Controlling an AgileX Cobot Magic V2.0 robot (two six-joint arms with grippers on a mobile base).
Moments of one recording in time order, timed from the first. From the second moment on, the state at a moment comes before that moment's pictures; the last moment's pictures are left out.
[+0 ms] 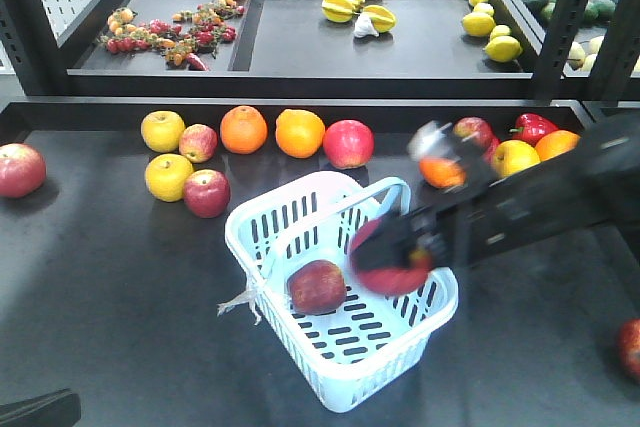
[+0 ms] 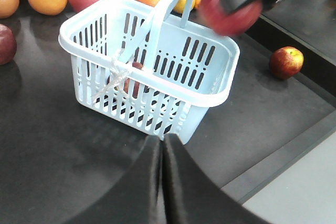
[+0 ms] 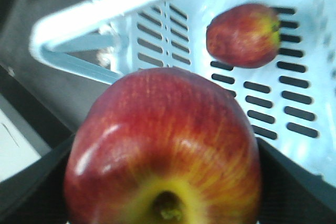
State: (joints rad) left arm -0.55 0.35 -0.25 -0.40 0.39 0.15; right arm 0.24 1.65 -1.04 0.90 0.81 -0.67
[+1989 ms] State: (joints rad) left arm -0.55 0.35 -0.25 -0.40 0.39 0.15; right arm 0.11 1.22 -1.08 0.04 1.04 -0.12
